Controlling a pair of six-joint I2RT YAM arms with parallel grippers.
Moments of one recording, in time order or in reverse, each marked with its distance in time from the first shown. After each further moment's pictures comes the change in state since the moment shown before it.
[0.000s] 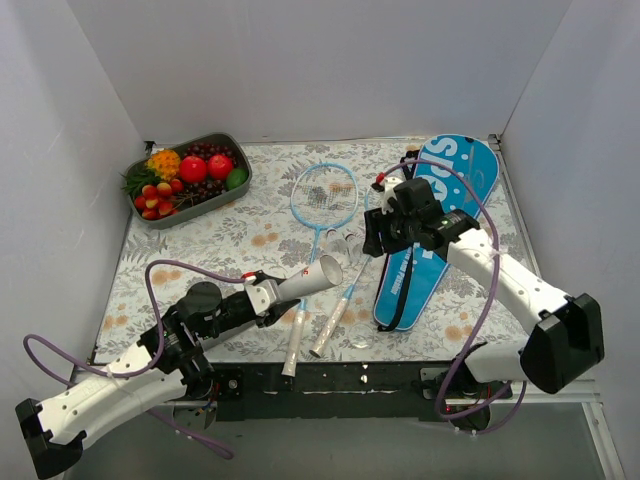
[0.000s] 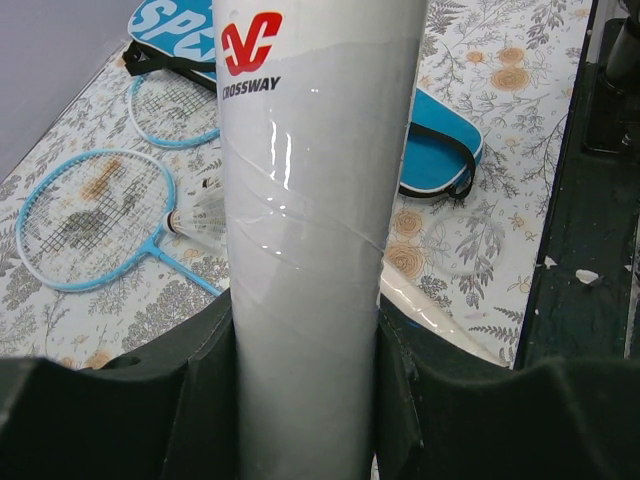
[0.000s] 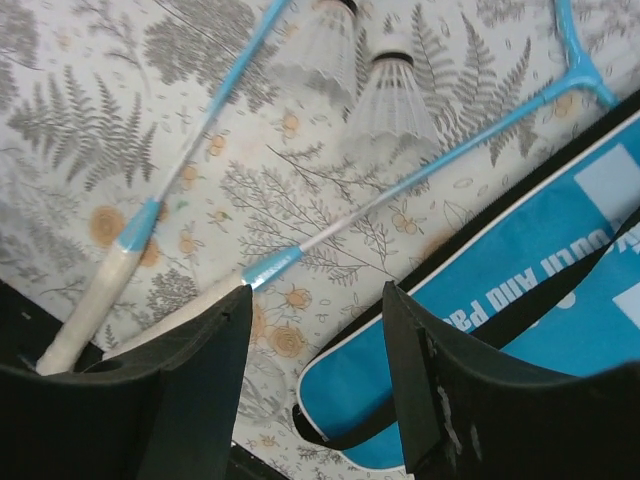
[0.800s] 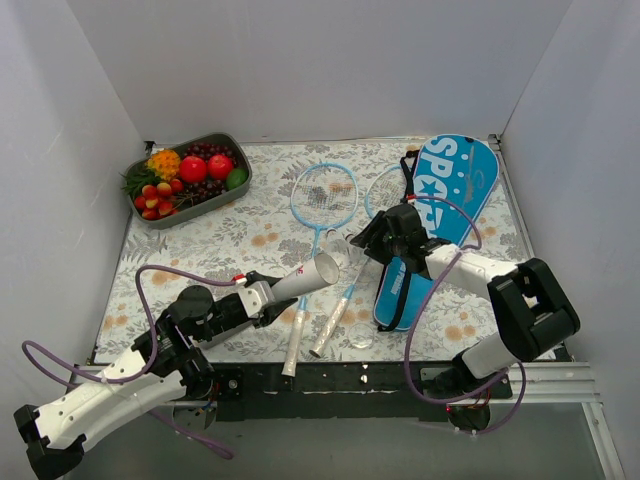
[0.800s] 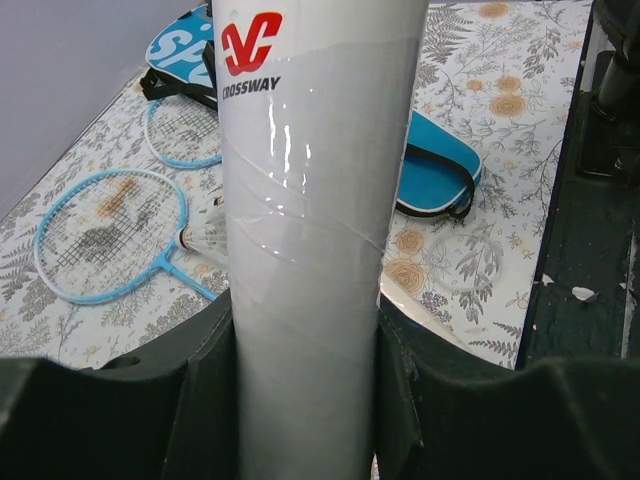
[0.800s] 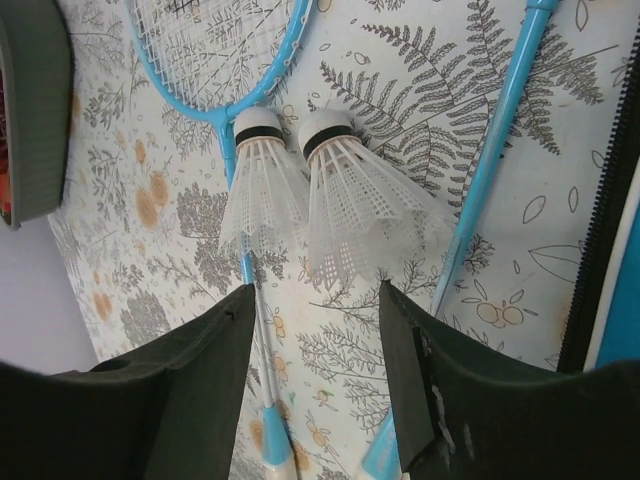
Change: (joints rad) left arm 0.000 -0.060 0.000 -0.001 -0.007 -0.007; right arm -0.017 0.183 -0.384 0.663 0.168 0.844
